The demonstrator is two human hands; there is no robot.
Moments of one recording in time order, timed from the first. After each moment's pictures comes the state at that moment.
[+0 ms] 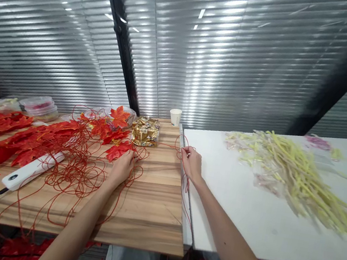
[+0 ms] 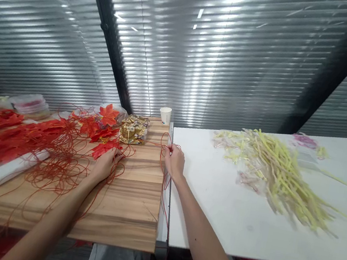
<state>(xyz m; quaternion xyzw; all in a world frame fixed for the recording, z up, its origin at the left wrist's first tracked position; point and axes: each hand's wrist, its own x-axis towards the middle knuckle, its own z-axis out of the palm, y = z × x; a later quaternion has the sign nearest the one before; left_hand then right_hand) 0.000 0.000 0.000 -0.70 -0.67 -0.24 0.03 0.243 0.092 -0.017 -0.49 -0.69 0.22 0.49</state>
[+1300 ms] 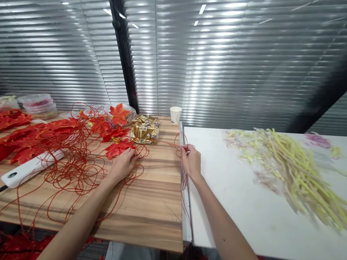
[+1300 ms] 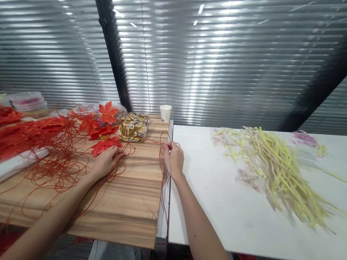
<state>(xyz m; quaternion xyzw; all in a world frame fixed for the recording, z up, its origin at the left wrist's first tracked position) 0.003 -0.001 0.004 -0.70 -0.67 -0.24 0.02 0.242 0.091 -0.016 -0.49 -0.69 0.21 0.49</state>
